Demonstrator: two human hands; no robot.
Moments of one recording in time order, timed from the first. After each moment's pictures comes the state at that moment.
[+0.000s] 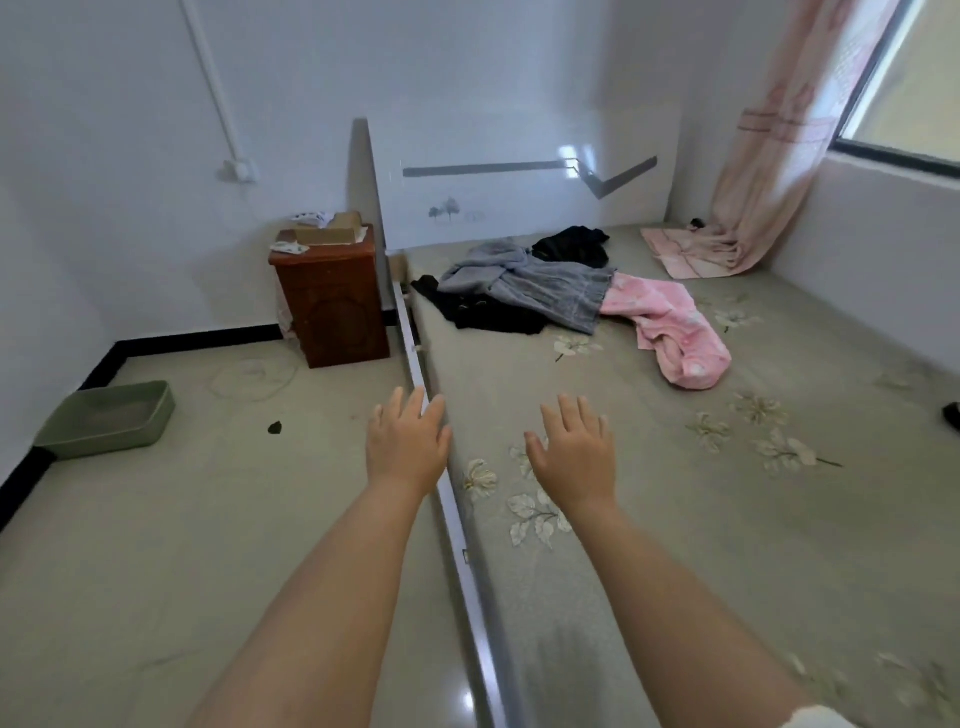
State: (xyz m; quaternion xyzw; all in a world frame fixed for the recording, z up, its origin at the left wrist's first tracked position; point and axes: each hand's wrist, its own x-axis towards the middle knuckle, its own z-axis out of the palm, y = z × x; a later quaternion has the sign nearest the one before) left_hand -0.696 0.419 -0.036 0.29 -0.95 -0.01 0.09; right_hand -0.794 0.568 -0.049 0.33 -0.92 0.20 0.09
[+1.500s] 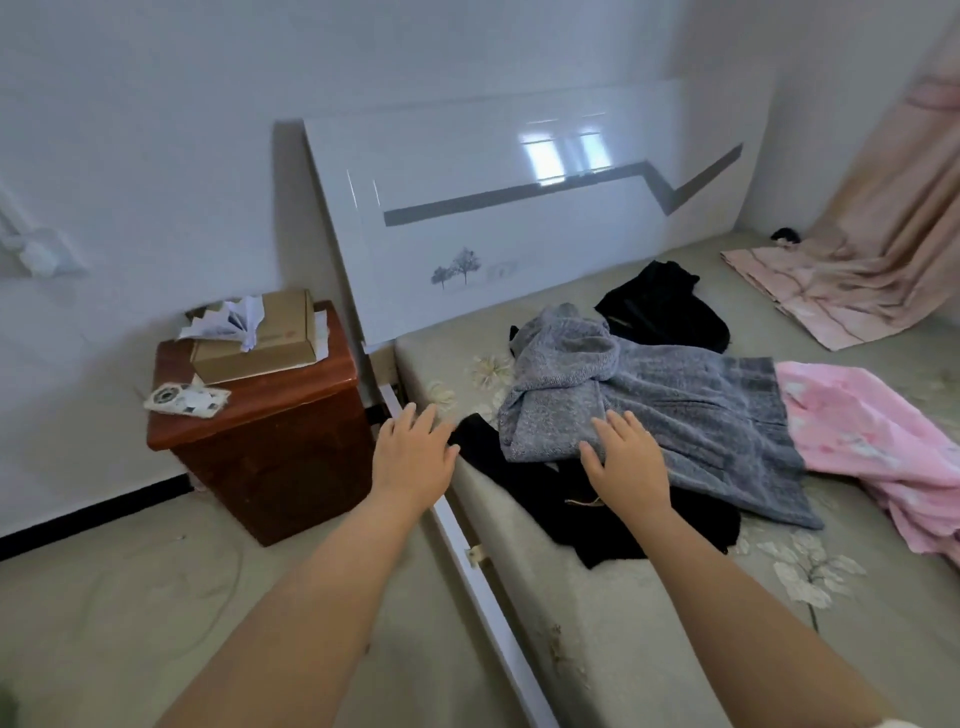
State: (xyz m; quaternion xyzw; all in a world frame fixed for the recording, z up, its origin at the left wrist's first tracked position) left_hand -1.271 -0.340 -0.090 0.12 -0.99 0.00 0.02; right_hand -1.361 -0.117 -0.107 0.20 -0.97 0.14 0.01
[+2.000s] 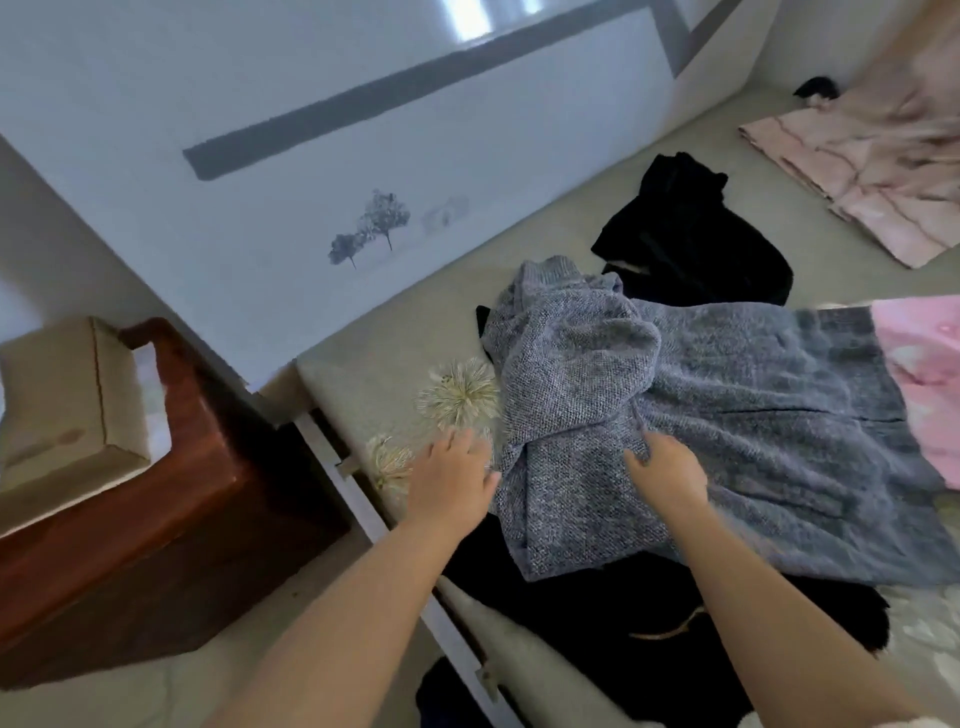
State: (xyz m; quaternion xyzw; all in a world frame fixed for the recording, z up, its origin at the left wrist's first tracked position) left_hand -1.590 -0.427 -0.266 -0.02 -0.99 -0.09 -0.12; right_hand -1.649 -0.201 -0.276 -0.09 -0.96 0.15 -0.21
